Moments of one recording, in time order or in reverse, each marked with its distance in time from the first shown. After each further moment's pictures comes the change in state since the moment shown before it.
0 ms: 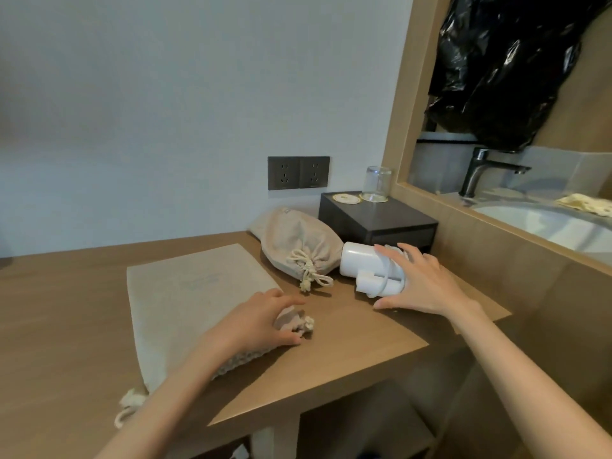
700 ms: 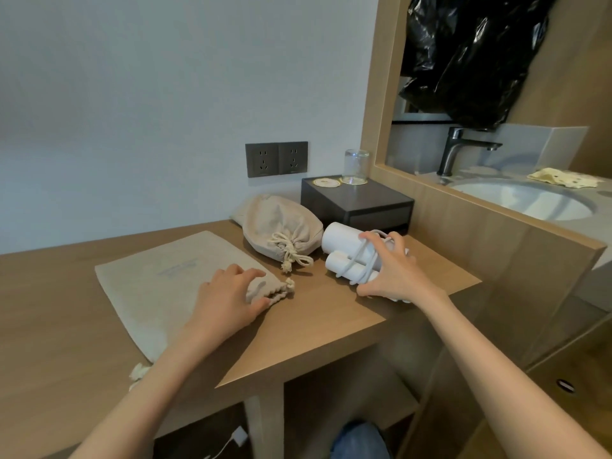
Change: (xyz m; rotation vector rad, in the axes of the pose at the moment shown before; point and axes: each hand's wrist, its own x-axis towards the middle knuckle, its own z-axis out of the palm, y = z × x) left_hand -0.011 -0.005 0.013 0.134 0.375 -0.181; right_hand -0.023 -0.008 0.020 0.269 0.074 0.069
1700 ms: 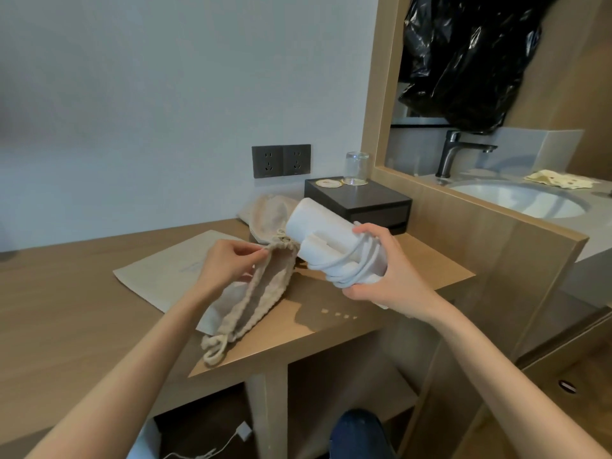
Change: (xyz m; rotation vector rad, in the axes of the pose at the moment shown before) left_hand 0.012 0.007 -0.035 -0.813 0.074 -0.234; right_hand -0.077 -0.044 -0.025 0.677 0.064 -0.317
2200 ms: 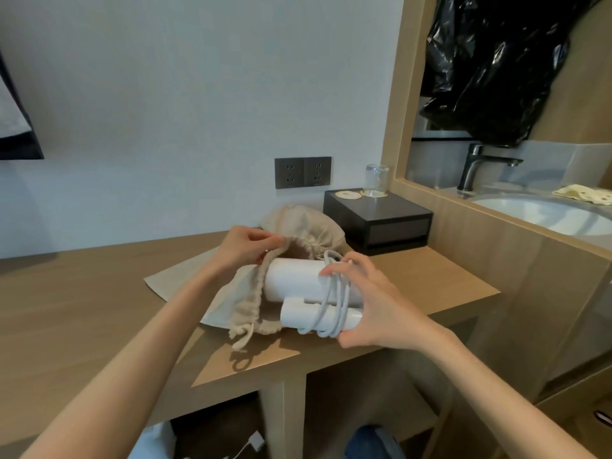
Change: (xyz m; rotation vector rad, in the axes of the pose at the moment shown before) left_hand 0.011 0.026 -0.028 -0.114 -0.074 -0.005; right_hand -0.001 -0.023 0.037 -0.471 -0.270 -0.128
